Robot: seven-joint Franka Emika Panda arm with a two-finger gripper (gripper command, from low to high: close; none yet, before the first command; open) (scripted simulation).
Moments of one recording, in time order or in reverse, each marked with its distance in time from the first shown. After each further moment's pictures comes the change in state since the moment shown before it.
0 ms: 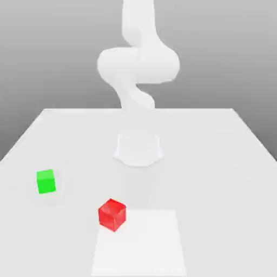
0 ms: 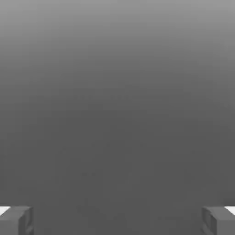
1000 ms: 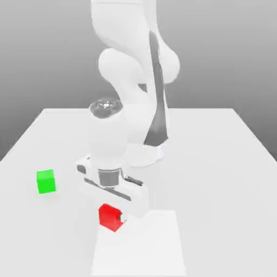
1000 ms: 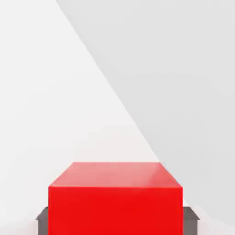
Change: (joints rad) arm -0.166 0.926 -0.005 -0.480 -0.002 0.686 0.338
